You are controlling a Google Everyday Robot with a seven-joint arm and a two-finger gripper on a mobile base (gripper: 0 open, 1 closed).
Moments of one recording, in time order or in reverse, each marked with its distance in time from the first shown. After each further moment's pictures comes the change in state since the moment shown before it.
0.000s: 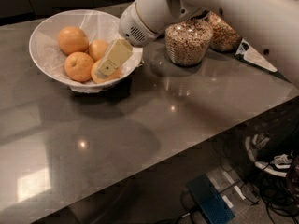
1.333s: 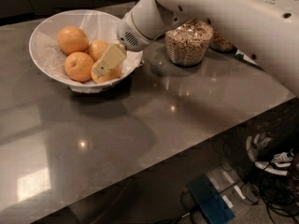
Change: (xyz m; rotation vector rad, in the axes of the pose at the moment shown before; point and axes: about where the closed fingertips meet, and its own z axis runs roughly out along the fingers) arm 0.013 -0.015 0.022 0.061 0.039 0.137
